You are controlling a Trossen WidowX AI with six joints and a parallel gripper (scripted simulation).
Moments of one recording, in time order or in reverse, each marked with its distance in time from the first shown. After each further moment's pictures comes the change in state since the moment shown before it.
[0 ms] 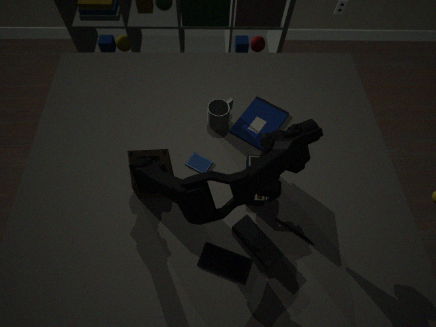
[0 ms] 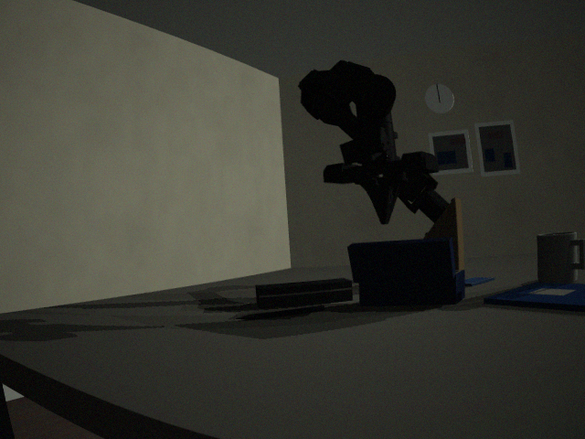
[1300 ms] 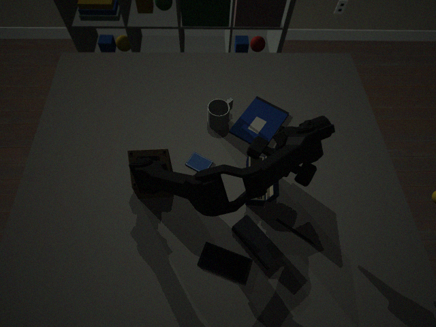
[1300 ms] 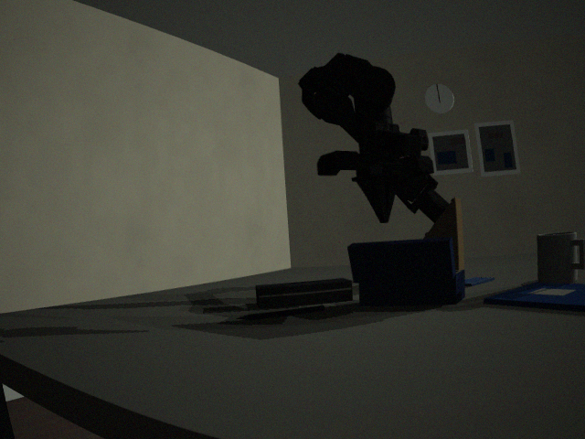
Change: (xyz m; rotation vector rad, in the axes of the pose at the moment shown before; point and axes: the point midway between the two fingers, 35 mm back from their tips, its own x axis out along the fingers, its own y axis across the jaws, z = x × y) arm -0.002 0.015 0.028 -1.160 0.002 0.001
